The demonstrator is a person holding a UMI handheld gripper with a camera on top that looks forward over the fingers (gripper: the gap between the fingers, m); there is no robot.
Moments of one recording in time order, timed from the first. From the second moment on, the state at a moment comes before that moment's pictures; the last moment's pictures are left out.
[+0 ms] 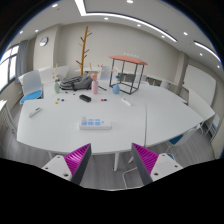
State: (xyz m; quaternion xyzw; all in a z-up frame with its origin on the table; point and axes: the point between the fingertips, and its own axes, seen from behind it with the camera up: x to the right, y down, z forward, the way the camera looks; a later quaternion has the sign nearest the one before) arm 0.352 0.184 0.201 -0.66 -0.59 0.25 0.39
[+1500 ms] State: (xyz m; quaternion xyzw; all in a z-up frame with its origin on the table) arm -0.025 0.076 -0.001 -0.61 -0.59 0.35 0.40
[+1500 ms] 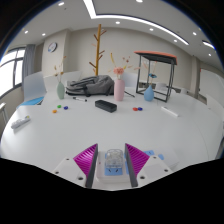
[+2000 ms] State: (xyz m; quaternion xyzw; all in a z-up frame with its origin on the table) arm -0.038 0.172 0.181 -0.61 -0.50 0.41 0.45
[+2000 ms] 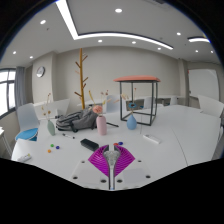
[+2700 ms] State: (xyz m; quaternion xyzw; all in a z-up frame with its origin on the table) arm -0.008 0.336 0.008 -0.66 -0.60 0.28 0.35
